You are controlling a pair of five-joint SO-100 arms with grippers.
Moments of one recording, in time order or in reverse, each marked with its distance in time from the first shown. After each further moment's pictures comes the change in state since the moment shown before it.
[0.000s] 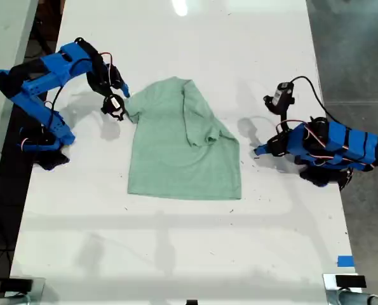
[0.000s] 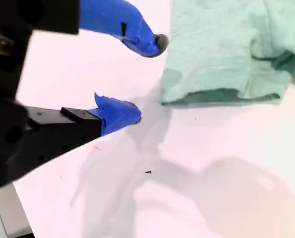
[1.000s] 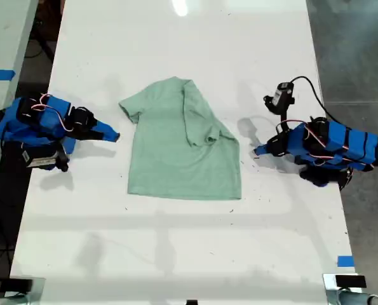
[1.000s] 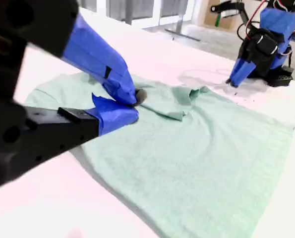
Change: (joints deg) arm 0 50.3 88.2 44.4 -6.4 -38.1; arm 1 0.0 0.0 0.0 0.0 0.0
